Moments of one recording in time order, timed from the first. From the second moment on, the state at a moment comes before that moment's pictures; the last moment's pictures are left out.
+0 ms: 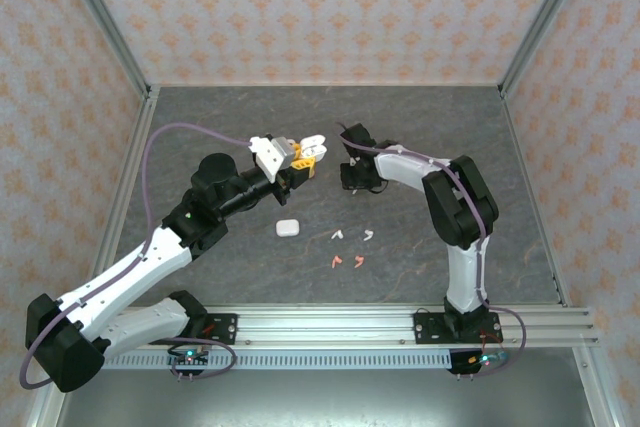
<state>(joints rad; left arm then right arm) -0.62 1.00 0.82 0.14 0.25 0.09 0.53 2.00 1.35 -0.54 0.01 0.40</state>
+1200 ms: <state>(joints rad) -0.62 1.00 0.82 0.14 0.25 0.09 0.53 1.94 1.28 -0.53 0.01 0.40</state>
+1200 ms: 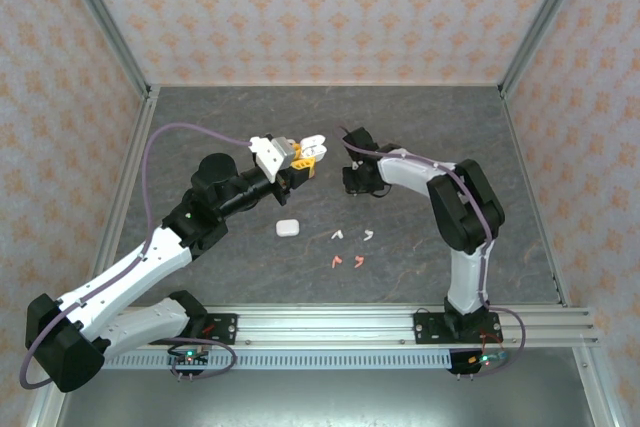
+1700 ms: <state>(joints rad) -0.62 1.03 0.80 0.25 0.24 0.00 0.53 1.55 1.12 -0.41 0.04 0.40</state>
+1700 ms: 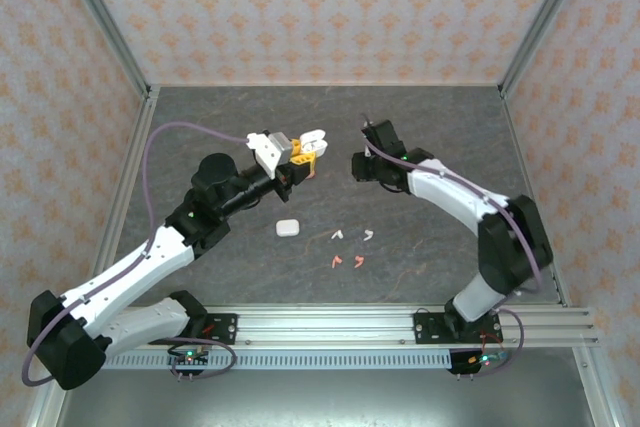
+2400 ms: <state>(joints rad) -0.62 1.17 0.80 0.42 0.30 -0.17 0.53 1.00 1.03 -0.06 -0.15 0.35</state>
